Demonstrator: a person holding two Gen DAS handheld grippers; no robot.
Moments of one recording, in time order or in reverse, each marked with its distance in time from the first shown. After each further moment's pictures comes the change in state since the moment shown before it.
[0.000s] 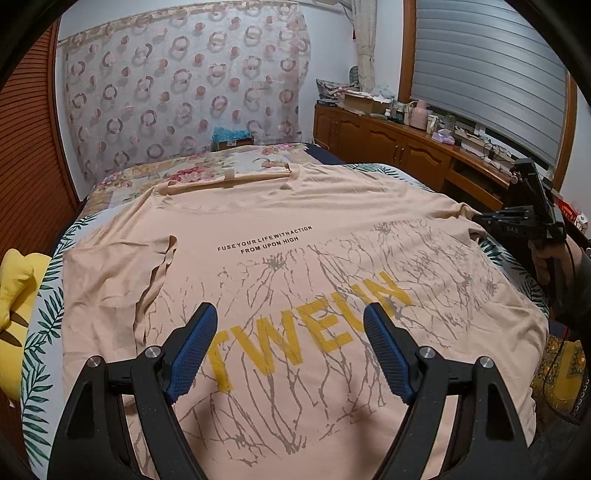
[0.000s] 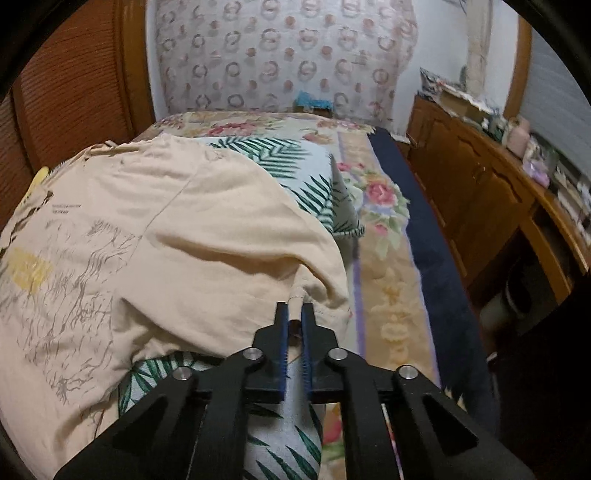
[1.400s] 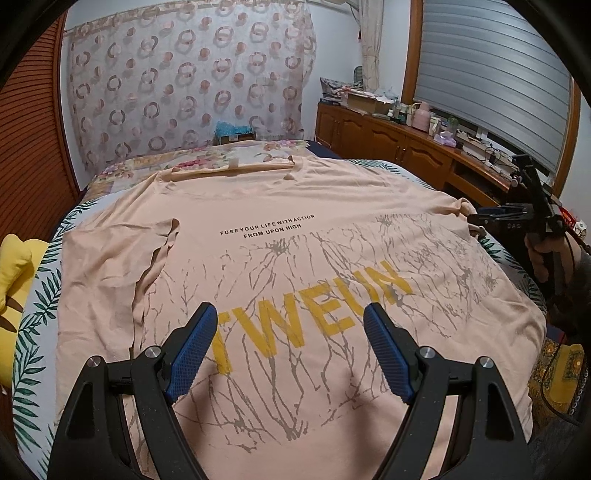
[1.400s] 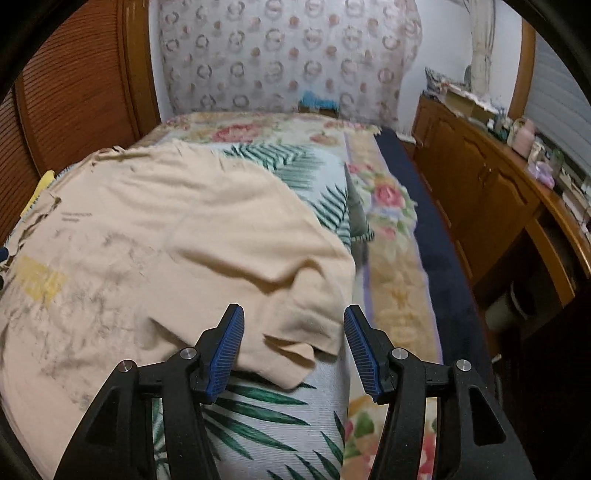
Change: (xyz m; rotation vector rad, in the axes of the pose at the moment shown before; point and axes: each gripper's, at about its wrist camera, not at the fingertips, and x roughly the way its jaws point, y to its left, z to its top) left arm -0.001 0.004 -0.011 -0.032 0.011 -0.012; right arm -0.030 -0.038 -0.033 0.018 0.018 0.031
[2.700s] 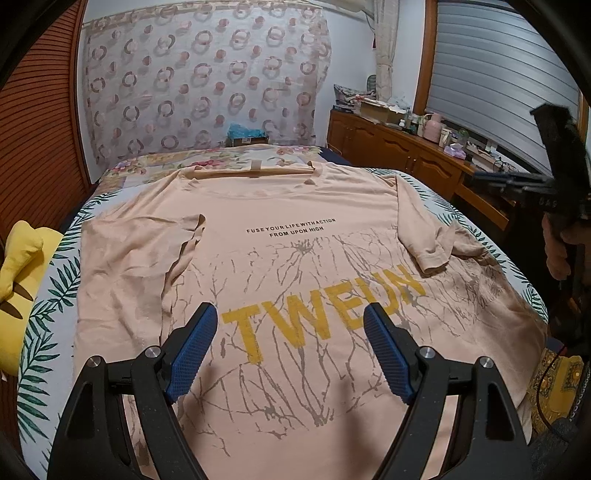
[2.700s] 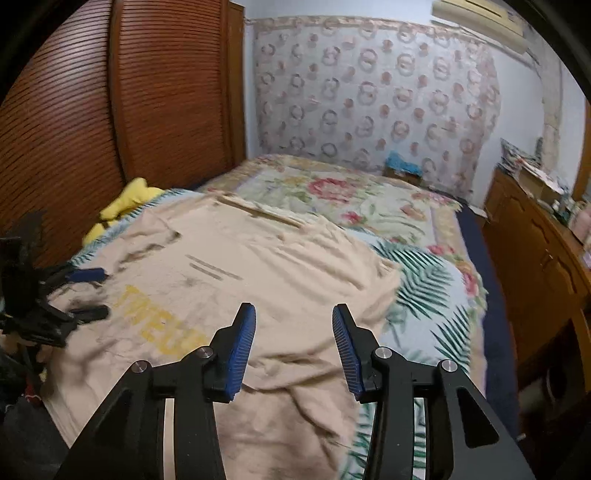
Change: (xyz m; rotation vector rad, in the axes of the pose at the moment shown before) left arm -0.014 0.020 -0.006 -0.047 -0.023 0.021; right arm -0.039 0.121 0.048 -0.201 -0.180 0.213
